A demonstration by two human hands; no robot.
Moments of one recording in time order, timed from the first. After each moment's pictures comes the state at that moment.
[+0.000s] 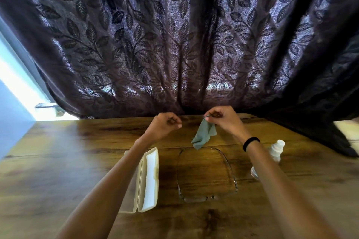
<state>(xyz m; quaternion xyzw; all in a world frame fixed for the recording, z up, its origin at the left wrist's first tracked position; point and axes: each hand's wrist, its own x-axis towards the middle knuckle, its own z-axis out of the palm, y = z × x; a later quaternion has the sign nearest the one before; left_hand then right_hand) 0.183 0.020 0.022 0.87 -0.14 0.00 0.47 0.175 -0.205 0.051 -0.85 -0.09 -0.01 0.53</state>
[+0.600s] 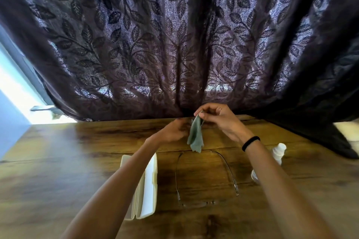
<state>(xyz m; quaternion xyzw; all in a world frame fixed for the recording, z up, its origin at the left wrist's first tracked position) 0.192 -0.012 0.022 0.85 -0.26 -0.12 0.43 0.175 -0.195 0.064 -0.73 -0.15 0.08 0.67</state>
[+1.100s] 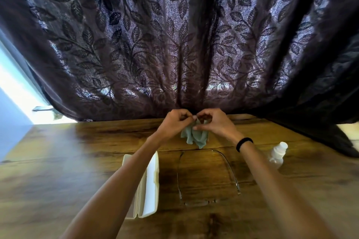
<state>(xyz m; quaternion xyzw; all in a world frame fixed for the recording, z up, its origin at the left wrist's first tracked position) 0.192 -0.013 0.031 0.82 -0.18 -0.01 0.54 0.179 -0.183 0.052 -0.89 -0.12 0.04 0.45</state>
